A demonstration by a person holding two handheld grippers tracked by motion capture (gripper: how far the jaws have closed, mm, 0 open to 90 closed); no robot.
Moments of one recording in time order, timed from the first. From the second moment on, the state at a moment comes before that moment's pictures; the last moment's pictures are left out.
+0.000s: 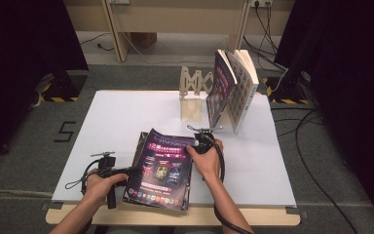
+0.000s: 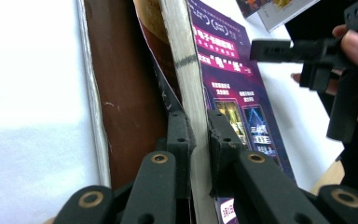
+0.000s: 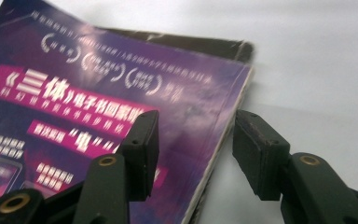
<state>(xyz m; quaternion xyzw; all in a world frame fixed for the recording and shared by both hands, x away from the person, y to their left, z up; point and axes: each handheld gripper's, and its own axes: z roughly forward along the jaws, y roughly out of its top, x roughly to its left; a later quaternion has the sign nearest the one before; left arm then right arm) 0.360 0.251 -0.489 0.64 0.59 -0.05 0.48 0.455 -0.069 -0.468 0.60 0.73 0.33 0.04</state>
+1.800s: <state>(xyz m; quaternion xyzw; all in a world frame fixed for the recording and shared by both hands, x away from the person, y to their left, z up) 0.384 0.241 -0.488 0.70 0.58 0.00 0.42 0.477 -0.078 -0.477 0.63 0.70 0.35 0.00</state>
